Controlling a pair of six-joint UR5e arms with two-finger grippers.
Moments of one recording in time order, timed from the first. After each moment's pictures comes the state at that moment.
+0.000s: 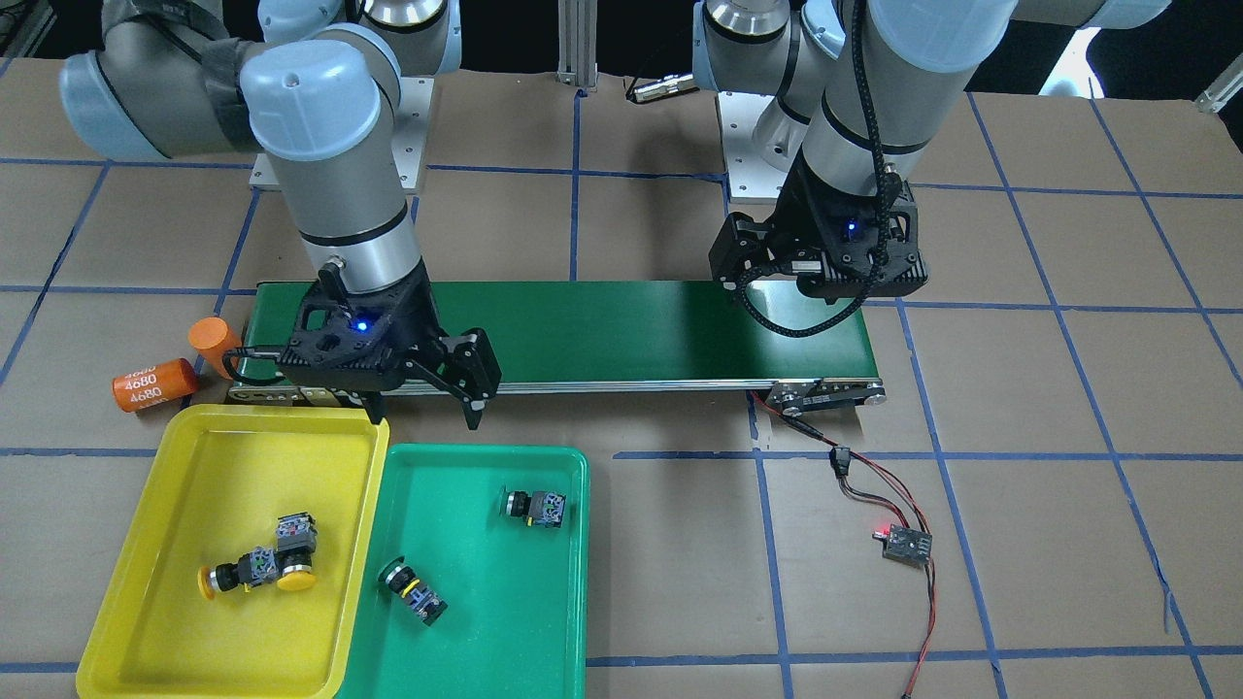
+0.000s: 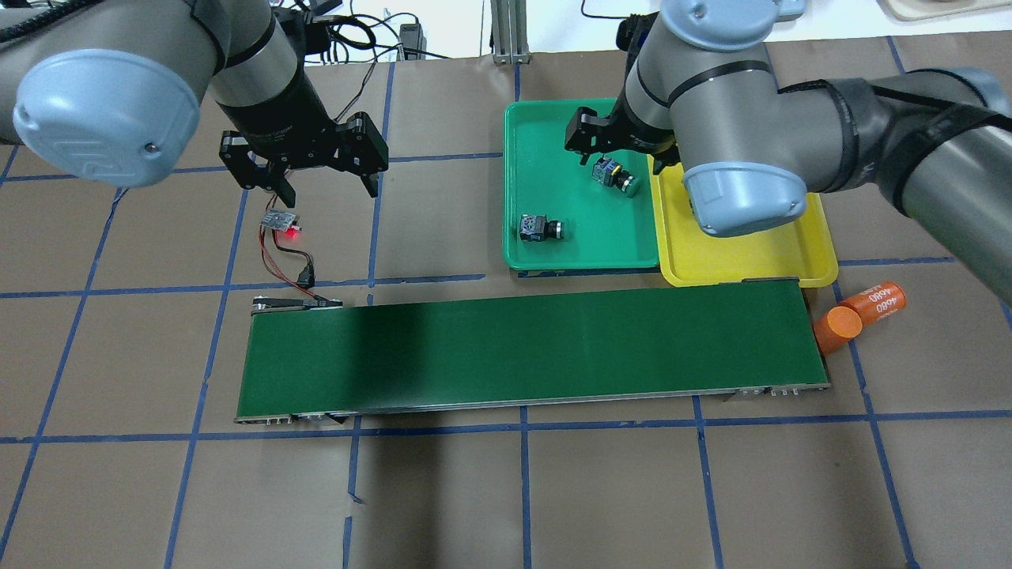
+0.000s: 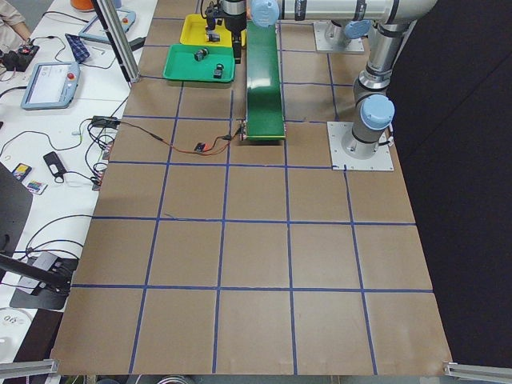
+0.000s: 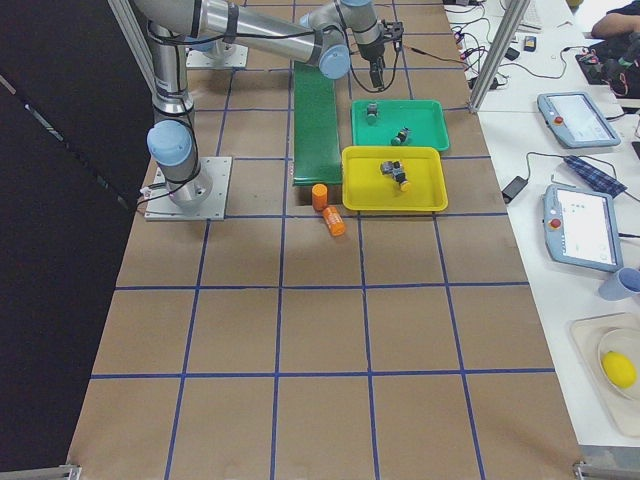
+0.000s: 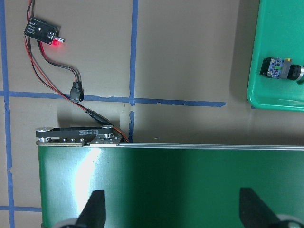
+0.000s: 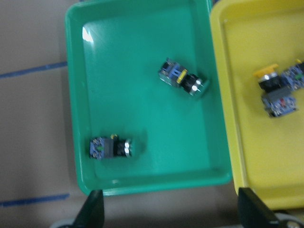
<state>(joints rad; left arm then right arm) -1.65 -1.66 -1.56 -1.50 1.54 -0.15 1.71 -1.41 1.72 -2.10 -1.52 0.30</state>
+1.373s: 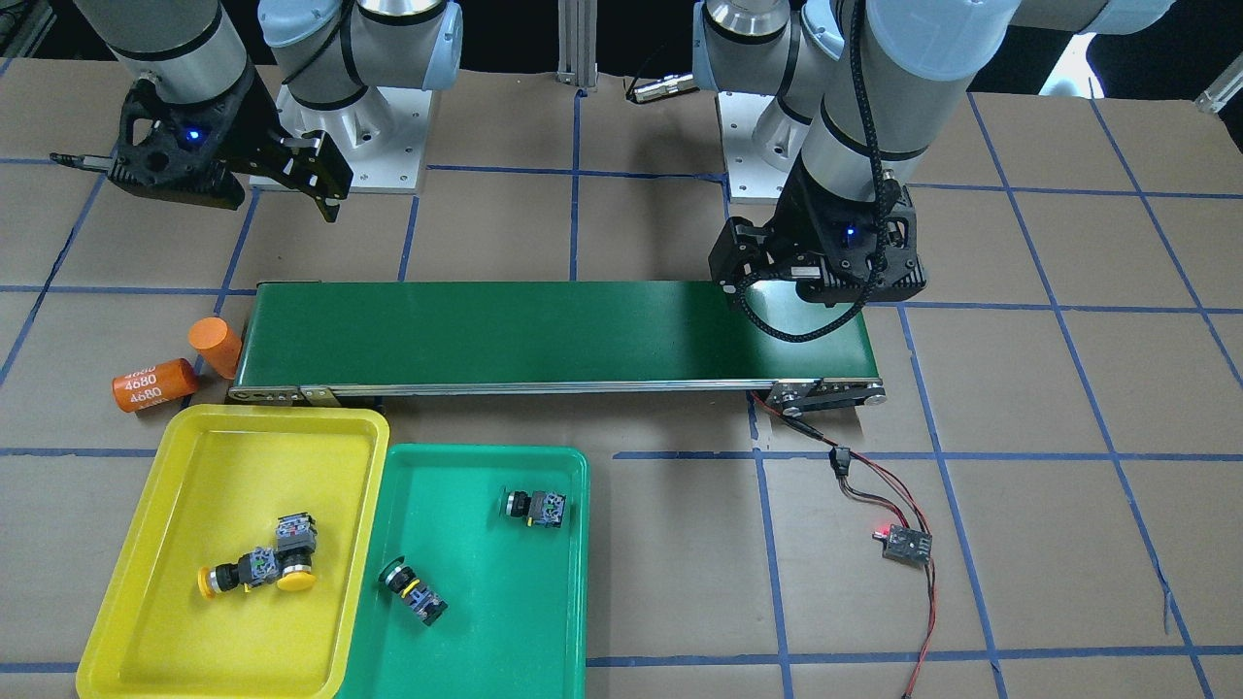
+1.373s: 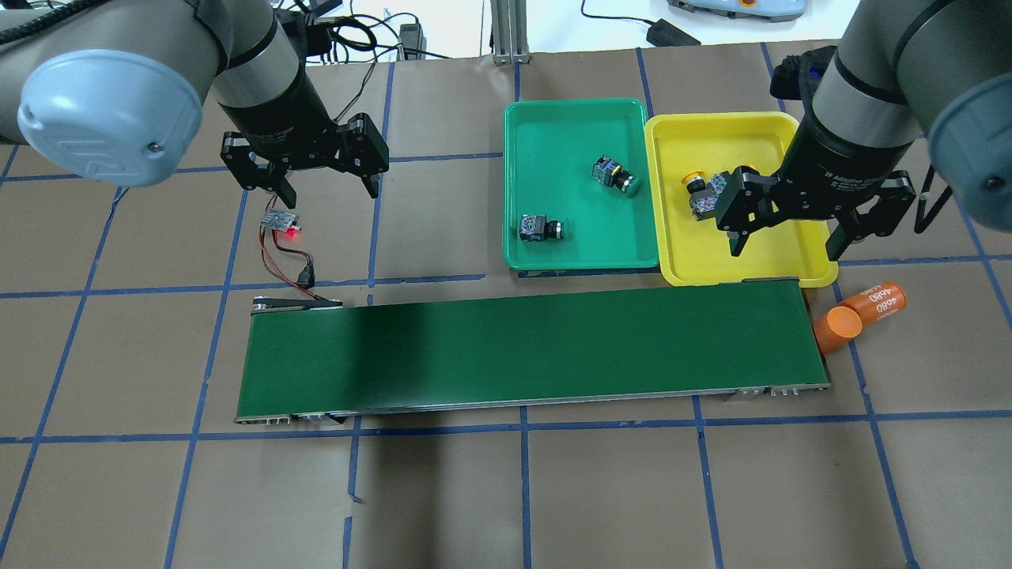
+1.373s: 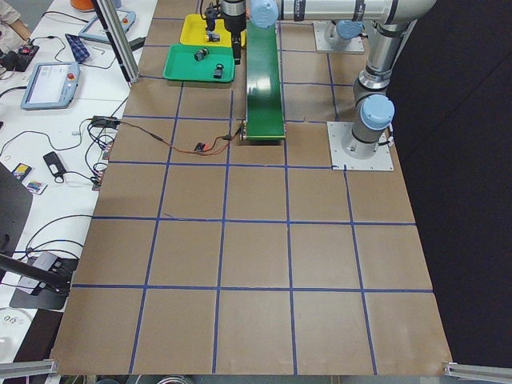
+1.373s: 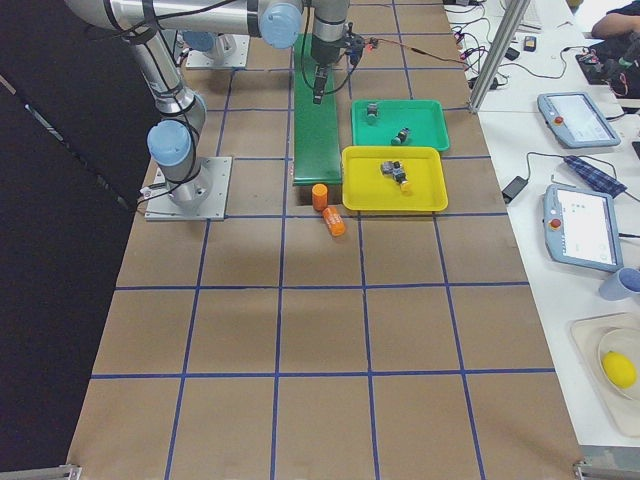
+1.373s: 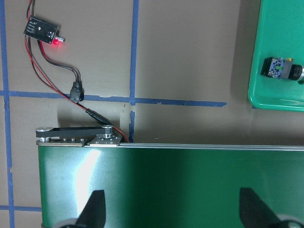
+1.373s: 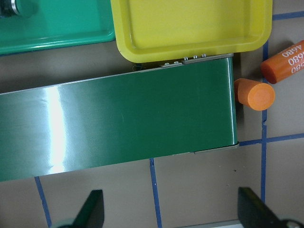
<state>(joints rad) -1.65 -1.67 -1.56 -1.50 1.54 -0.15 1.52 -1.68 1.71 -1.50 -1.59 0.07</state>
